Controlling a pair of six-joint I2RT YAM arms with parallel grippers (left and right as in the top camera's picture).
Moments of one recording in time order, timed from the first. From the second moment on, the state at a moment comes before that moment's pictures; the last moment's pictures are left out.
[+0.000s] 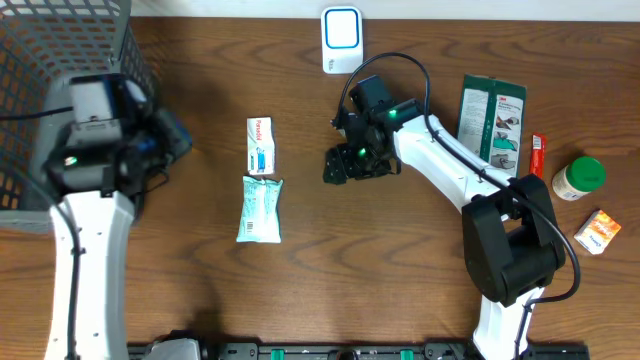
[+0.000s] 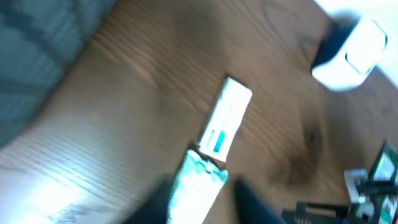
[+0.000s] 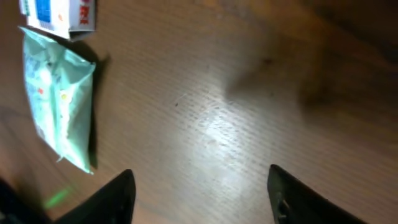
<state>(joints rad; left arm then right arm) 0.10 1.33 1.31 -0.95 0.16 -0.53 0.47 2.02 1.48 -0.82 -0.40 0.21</state>
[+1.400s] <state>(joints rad) -0.18 2.01 1.30 -0.65 0.34 -0.43 0.39 2.02 1.48 -0.86 -0.28 0.22</state>
